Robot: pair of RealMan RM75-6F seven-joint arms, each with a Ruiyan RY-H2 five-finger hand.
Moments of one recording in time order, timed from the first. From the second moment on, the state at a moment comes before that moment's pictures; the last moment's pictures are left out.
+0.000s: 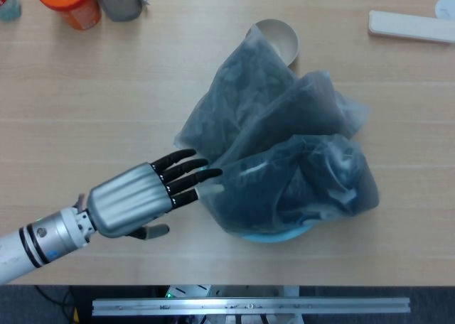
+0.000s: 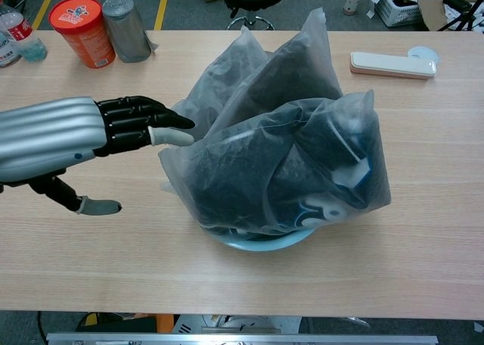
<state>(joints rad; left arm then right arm) -0.61 -1.06 0.08 -1.80 2.12 1.10 -0.20 0.36 -0.83 0.21 -1.77 -1.10 1.20 -0.27</state>
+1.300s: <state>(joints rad) -0.76 -1.49 0.12 -1.42 2.03 1.17 -0.30 0.32 -0.80 0.19 -1.74 -1.04 1.21 -0.25</state>
